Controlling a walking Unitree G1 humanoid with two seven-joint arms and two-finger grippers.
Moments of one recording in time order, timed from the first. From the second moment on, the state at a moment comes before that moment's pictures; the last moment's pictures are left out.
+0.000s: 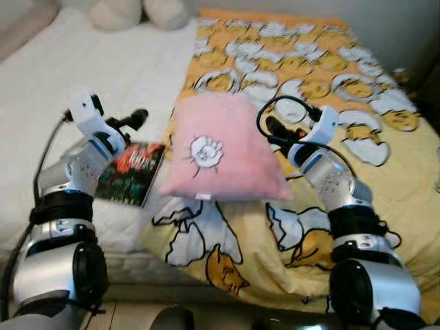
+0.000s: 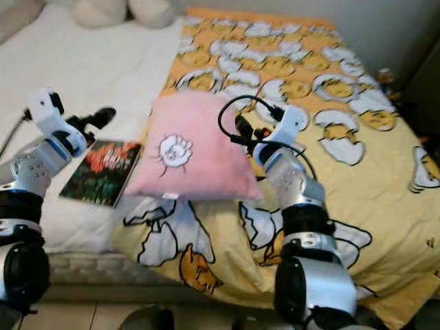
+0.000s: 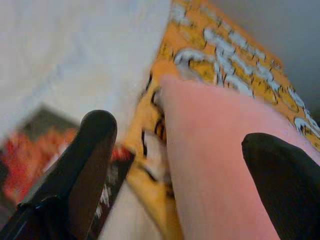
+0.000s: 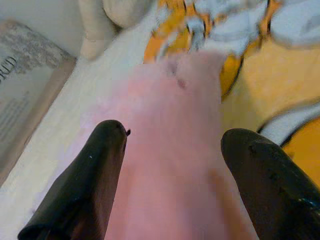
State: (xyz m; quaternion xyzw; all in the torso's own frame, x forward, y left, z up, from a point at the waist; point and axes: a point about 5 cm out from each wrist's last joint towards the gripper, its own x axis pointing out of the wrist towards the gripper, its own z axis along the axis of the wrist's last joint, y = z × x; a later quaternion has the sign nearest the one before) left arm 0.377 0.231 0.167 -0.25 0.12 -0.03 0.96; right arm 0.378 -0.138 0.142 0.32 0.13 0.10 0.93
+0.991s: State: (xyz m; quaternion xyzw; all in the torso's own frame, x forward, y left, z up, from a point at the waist) left arm 0.400 0.203 0.175 -0.24 0.08 -0.08 0.96; right arm 0.370 -0.114 0.122 0.35 0.16 0.09 0.92
